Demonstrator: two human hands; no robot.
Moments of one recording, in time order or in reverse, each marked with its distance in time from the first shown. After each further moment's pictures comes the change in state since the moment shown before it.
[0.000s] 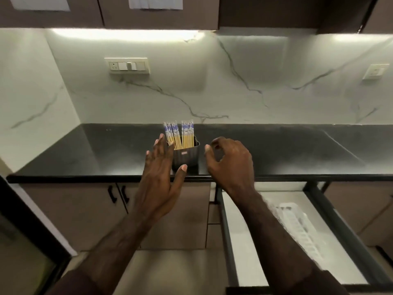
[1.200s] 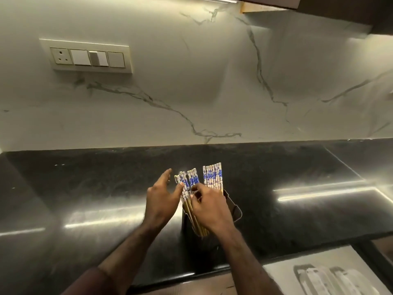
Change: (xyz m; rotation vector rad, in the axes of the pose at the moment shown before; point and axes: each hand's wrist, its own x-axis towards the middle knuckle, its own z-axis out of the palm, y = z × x) left_hand 0.269 -0.300 0.174 -0.407 -0.223 -0.462; right_hand 0.201 0.047 0.360 -0.035 -0.524 0.370
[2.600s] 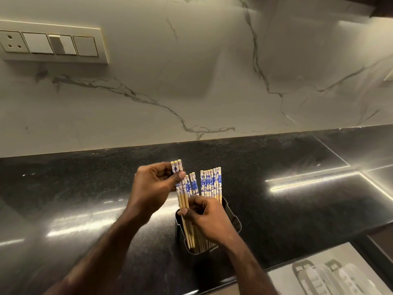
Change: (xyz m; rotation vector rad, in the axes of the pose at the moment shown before) left_hand 0.055 0.029 -0.019 -0.524 -0.226 -0.006; right_hand 0.019 0.016 -0.004 0.536 -0.230 0.221
